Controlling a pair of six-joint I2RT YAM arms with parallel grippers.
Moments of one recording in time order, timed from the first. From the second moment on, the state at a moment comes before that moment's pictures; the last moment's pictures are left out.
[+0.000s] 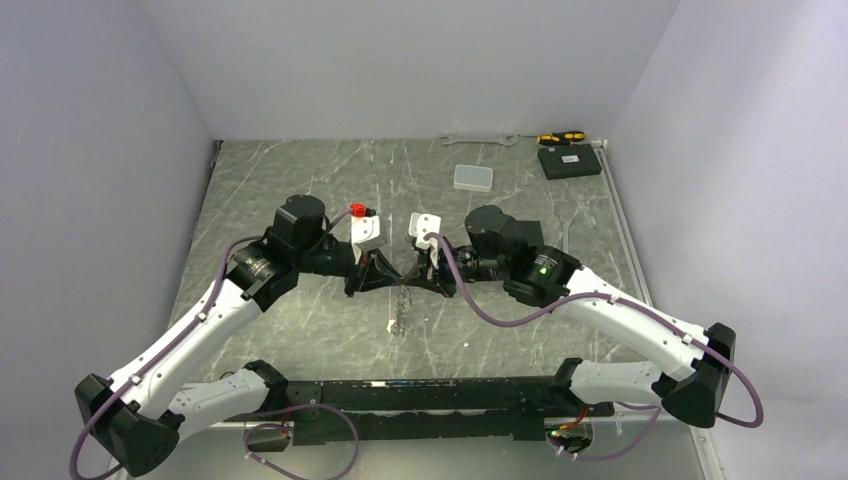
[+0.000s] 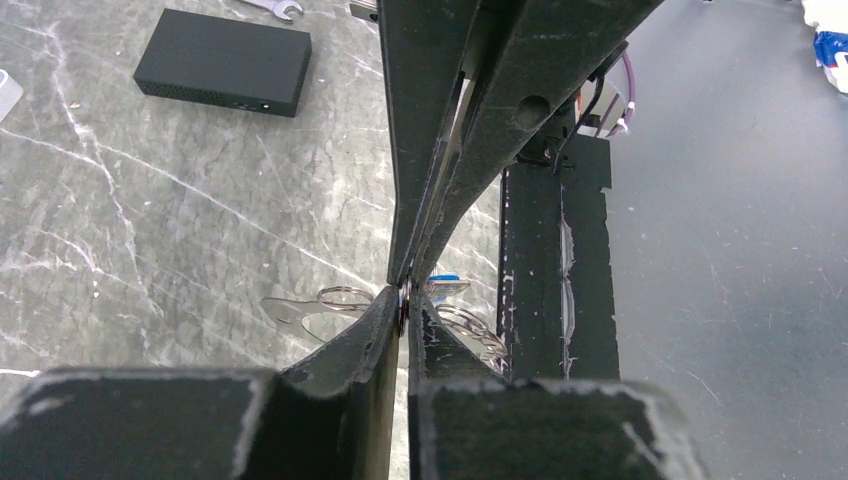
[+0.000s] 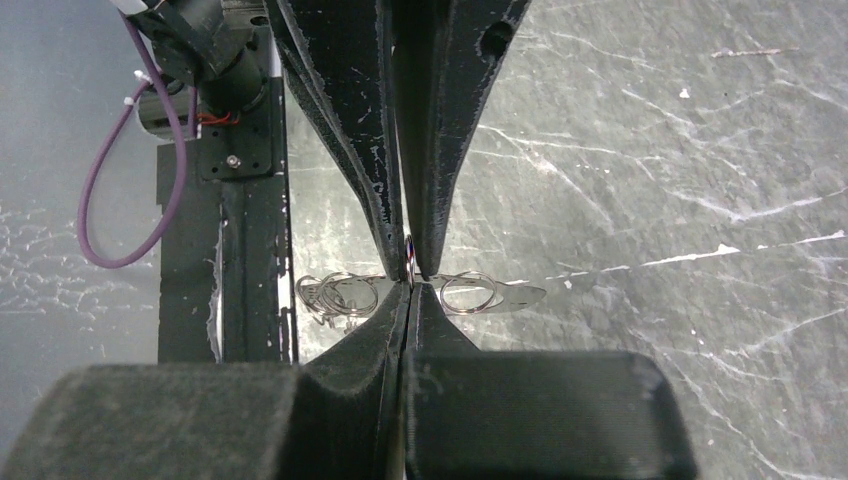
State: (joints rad) left arm -0.62 1.01 1.00 -0.45 0.84 0.22; right arm 0.94 1.15 1.10 -0.37 -0.45 -0.22
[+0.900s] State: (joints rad) left arm -0.63 0.82 0.89 -0.28 0.75 0.18; right arm 0.95 1.02 1.03 -0.26 -0.43 -0.20
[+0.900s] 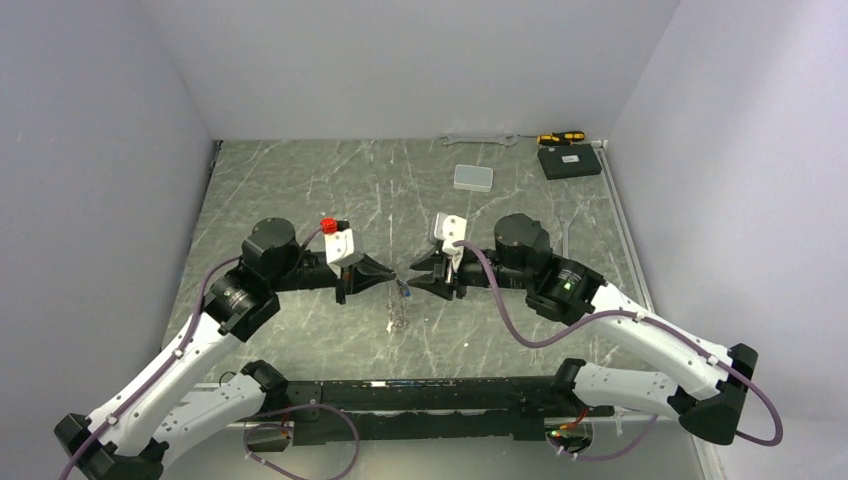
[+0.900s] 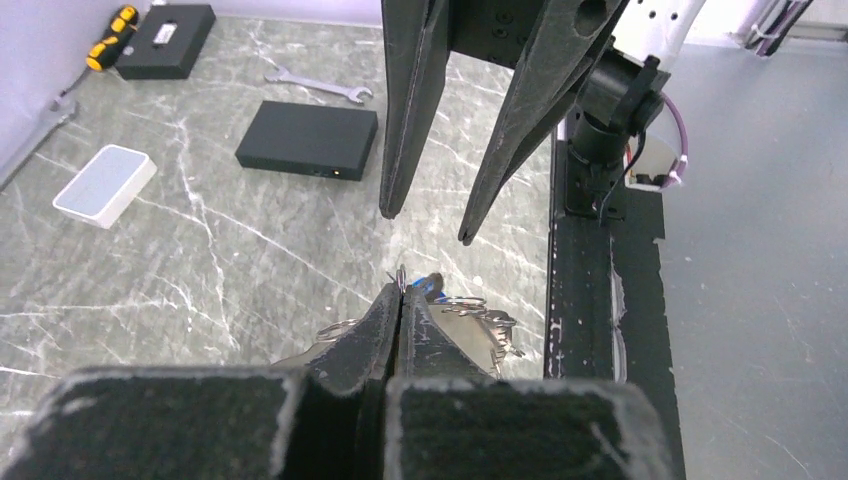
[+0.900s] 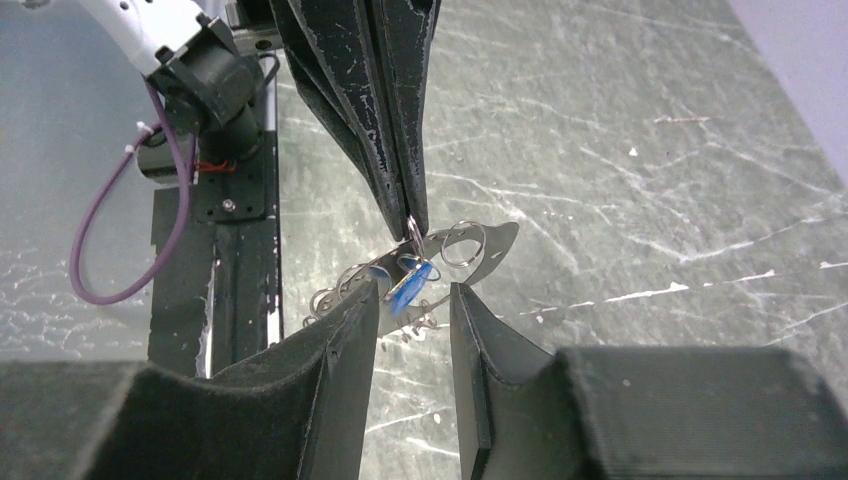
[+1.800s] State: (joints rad) left arm -0.63 0.67 0.63 0.25 0.74 -0.16; right arm 0.95 1.10 1.02 -0.12 -0.56 -0.13
